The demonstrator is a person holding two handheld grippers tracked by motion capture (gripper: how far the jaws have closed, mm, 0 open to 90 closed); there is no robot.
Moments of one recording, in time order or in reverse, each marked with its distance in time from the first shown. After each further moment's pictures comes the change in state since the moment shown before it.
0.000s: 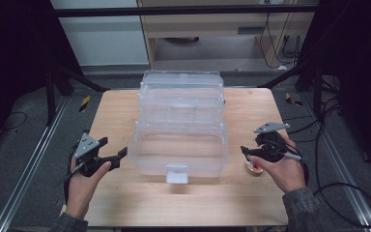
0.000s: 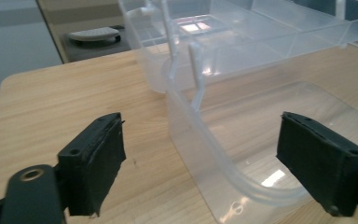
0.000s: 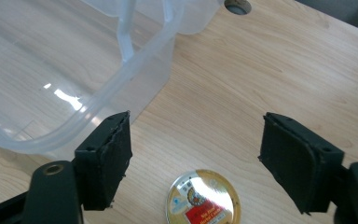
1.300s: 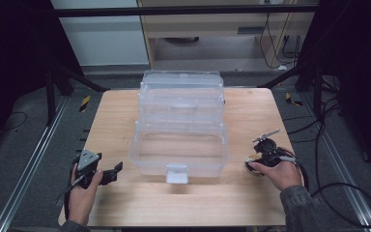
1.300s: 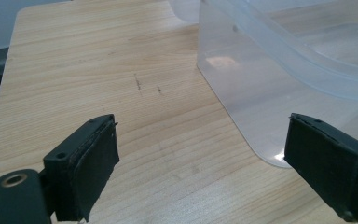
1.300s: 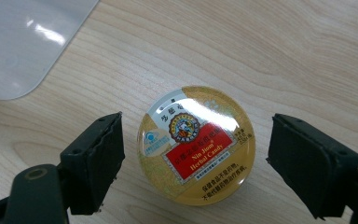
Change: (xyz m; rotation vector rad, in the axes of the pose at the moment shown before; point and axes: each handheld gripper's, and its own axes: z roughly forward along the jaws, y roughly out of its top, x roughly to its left) left arm 0.013 -0.055 0.004 0.126 0.076 -0.023; right arm -0.018 -0.040 0.056 0.321 0.028 0.077
